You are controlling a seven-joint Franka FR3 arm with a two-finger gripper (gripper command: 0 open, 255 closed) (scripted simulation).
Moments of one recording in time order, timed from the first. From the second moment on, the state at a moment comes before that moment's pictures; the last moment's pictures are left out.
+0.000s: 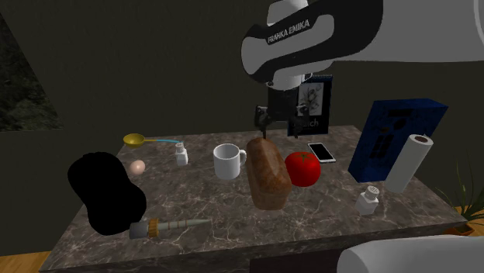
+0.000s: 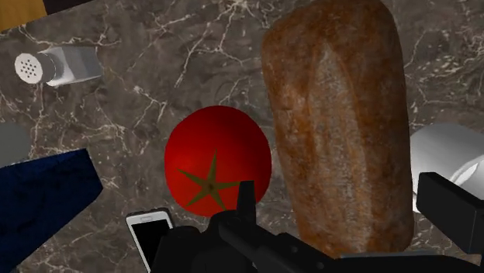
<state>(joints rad) 0.10 -0.51 0.30 -2.39 0.08 1.91 0.39</state>
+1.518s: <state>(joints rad) 0.18 0.20 0.57 -2.03 -0.27 2.24 0.95</state>
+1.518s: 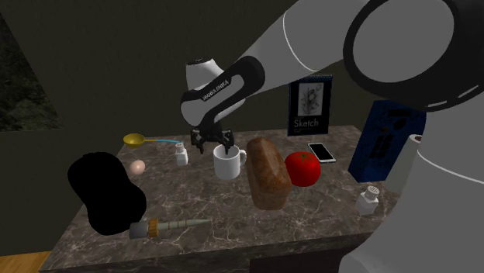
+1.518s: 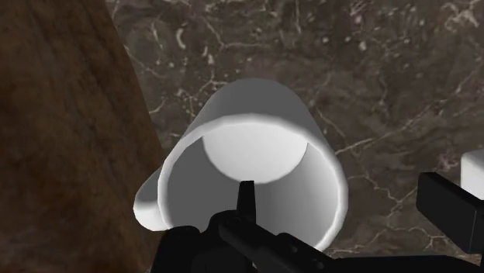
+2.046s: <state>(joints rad) 0.19 0.24 0.56 -2.04 -0.30 2.29 0.98</state>
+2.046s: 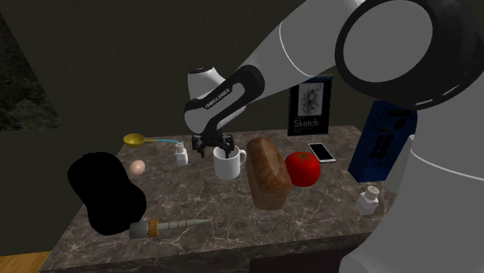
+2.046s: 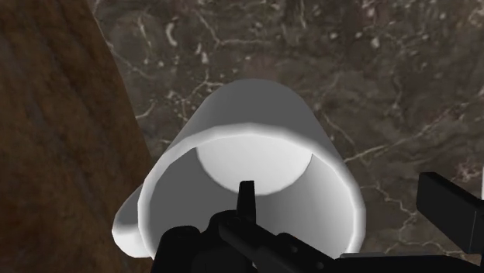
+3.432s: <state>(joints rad) 0.18 0.19 0.57 -2.01 -0.25 2.21 0.94</state>
